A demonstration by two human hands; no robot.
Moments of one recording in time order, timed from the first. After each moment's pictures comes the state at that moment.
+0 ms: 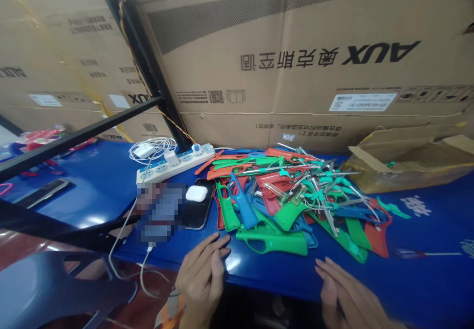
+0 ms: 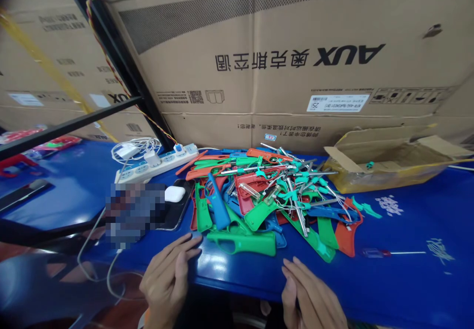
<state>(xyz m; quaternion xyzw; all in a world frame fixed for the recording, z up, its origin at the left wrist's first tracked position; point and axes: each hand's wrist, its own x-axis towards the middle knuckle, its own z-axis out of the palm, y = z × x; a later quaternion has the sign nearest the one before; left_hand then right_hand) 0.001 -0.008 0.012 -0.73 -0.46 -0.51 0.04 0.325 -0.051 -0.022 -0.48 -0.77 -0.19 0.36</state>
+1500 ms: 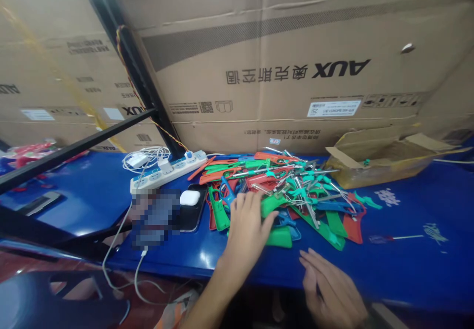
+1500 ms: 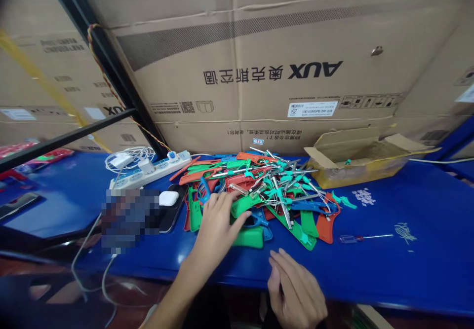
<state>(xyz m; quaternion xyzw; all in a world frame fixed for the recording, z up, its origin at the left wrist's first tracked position) 0.108 0.059 0.085 -0.81 -0.50 -0.31 -0.07 0.277 -0.049 0.007 -0.49 -0.67 -0.28 0.48</state>
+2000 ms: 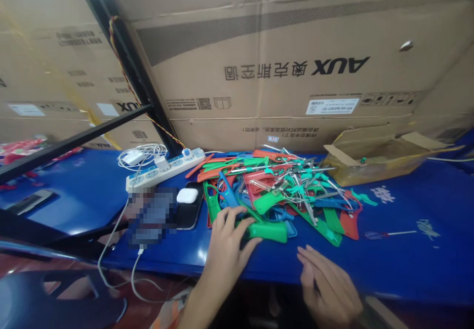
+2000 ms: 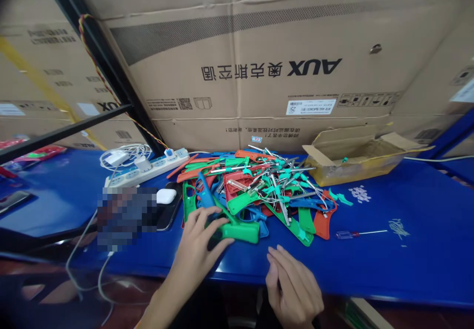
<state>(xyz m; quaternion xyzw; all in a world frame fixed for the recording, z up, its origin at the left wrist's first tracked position) 0.059 0.028 0.055 -0.83 -0.44 -0.34 -0.05 0.273 -0.048 0.013 -0.49 -0.66 -0.28 0.49</state>
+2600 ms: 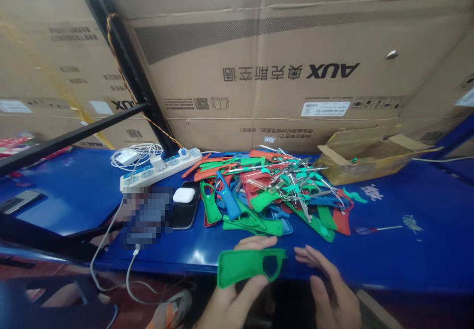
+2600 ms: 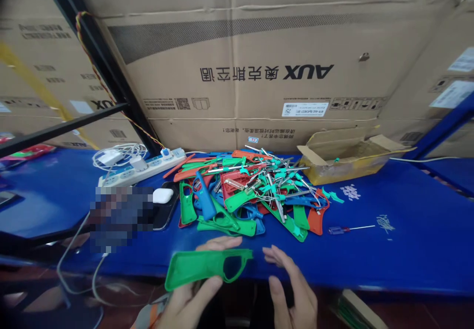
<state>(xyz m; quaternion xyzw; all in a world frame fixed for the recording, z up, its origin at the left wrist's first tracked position) 0.060 -0.035 0.054 -0.69 -0.32 -0.45 -0.46 0.280 -0.080 0.010 -0.57 -0.65 -0.03 0.49</state>
